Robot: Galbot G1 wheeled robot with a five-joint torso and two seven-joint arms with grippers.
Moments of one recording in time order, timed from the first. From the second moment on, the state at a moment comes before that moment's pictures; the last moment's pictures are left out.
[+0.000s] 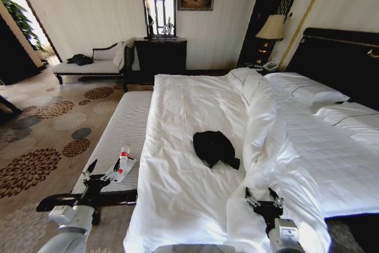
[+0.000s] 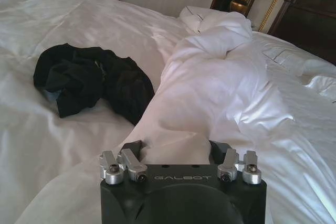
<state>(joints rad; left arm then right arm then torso) 1.88 -1.18 -0.82 -2.25 -0.55 -0.08 -0.03 -2.07 1.43 0.64 2.43 0.00 -0.34 0.21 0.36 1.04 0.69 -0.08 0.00</state>
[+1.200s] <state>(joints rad) 1.89 -1.19 -0.82 -2.24 -0.55 -0.10 -0.03 -2.01 1.43 0.80 2.50 0.15 -0.35 0.22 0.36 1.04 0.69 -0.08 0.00</state>
